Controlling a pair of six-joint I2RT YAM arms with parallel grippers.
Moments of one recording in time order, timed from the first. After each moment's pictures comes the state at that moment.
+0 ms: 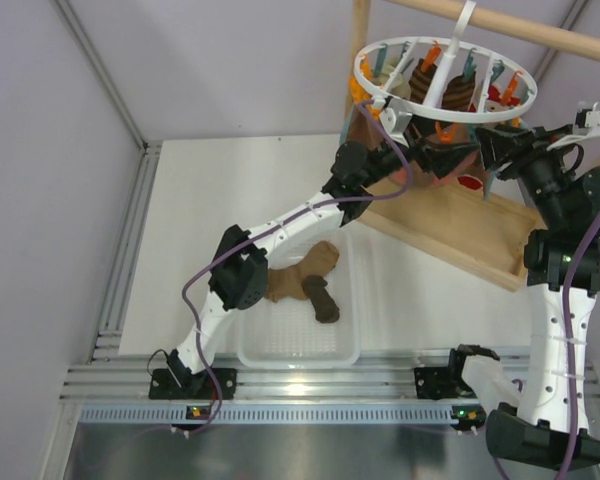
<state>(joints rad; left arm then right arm) -0.90 2.26 2.12 0.83 0.38 -0.35 -0.20 0.91 1.25 -0.07 -0.50 0.38</state>
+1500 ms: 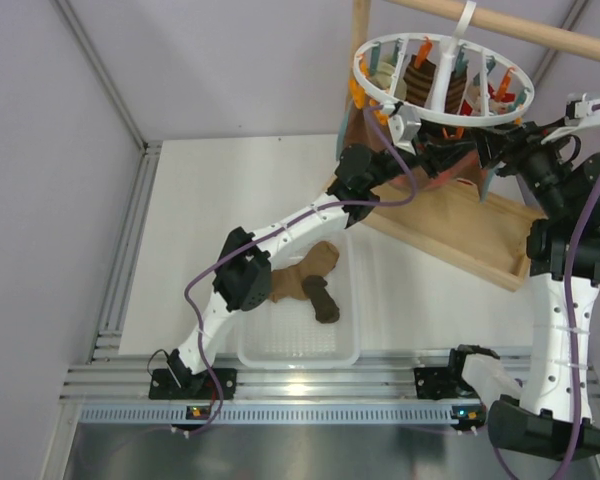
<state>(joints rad) -0.92 2.30 2.19 0.85 0.48 -0.32 -0.21 0.95 1.31 -0.15 -0.54 0.29</state>
